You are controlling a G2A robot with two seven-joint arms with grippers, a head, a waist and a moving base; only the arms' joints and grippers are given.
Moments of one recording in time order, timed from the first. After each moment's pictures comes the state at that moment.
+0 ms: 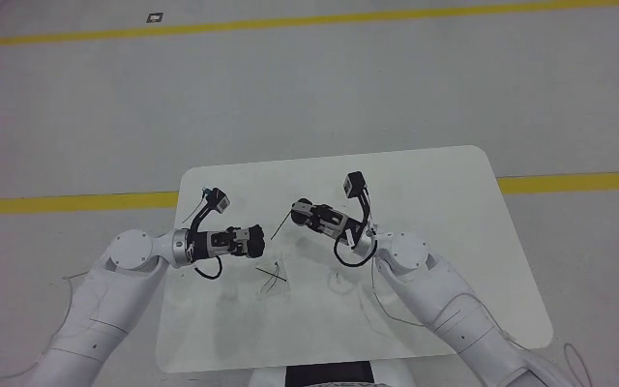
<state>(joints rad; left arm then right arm) 1.29 -0.87 -1.18 -1.44 -0.57 -0.34 -1.20 -1.24 -1.30 0.94 -1.39 0.39 -0.25 0.59</state>
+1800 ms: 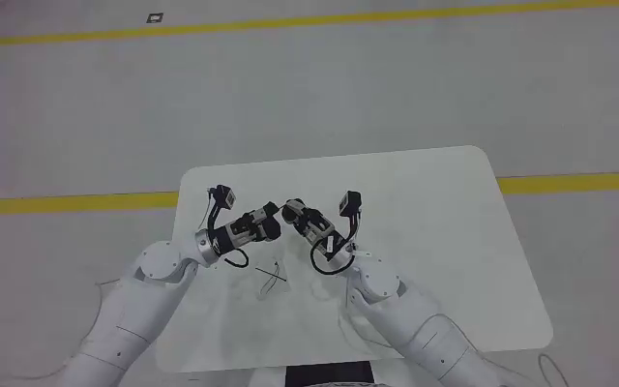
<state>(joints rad) 1.32 -0.95 -1.11 -1.45 -0.54 -0.34 -0.81 -1.32 -1.39 0.83 -1.41 0.47 -0.31 0.18</state>
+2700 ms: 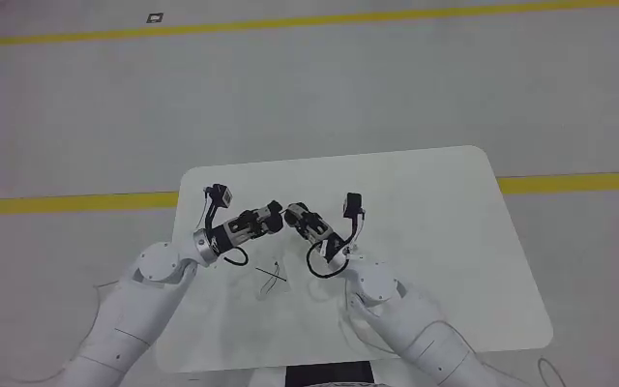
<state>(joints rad) 1.34 -0.95 -1.14 -1.47 -0.53 -0.34 -0.78 -1.35 -1.40 0.85 -1.43 0.27 -0.21 0.10</state>
